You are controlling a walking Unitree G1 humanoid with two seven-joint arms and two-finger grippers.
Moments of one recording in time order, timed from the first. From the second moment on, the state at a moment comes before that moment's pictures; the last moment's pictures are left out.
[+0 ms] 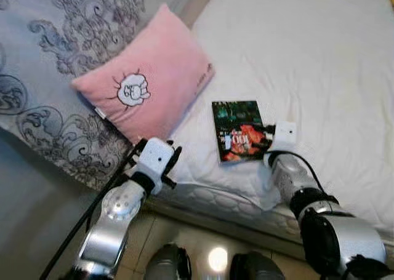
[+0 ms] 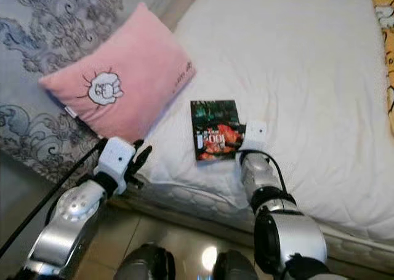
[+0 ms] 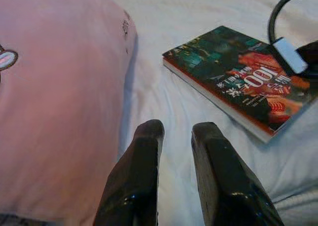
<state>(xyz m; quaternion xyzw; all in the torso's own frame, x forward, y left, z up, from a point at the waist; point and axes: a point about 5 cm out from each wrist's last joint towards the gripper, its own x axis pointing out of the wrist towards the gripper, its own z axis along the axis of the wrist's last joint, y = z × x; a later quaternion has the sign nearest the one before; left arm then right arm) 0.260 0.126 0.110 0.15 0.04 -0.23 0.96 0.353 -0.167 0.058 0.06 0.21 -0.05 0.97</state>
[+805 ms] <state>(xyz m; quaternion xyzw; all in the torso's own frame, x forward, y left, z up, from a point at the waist) 0.254 0.121 0.113 0.16 0.06 -0.22 0.96 0.356 -0.175 0.068 0.11 0.16 -0.11 0.98</state>
